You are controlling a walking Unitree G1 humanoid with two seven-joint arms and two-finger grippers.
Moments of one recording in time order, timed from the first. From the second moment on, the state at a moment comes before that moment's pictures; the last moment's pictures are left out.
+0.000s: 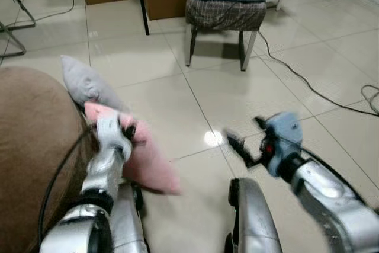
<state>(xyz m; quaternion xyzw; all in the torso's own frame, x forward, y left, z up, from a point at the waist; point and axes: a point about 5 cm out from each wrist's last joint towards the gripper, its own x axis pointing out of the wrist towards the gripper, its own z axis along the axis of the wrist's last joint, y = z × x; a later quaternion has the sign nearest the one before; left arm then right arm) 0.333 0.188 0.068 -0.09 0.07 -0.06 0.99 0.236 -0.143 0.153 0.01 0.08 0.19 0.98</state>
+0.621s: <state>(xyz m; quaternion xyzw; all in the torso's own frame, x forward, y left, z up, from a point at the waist) 0.301 0.169 0.212 0.03 -0.14 -0.14 0.98 0.269 -0.133 0.171 0.02 0.01 0.10 0.99</state>
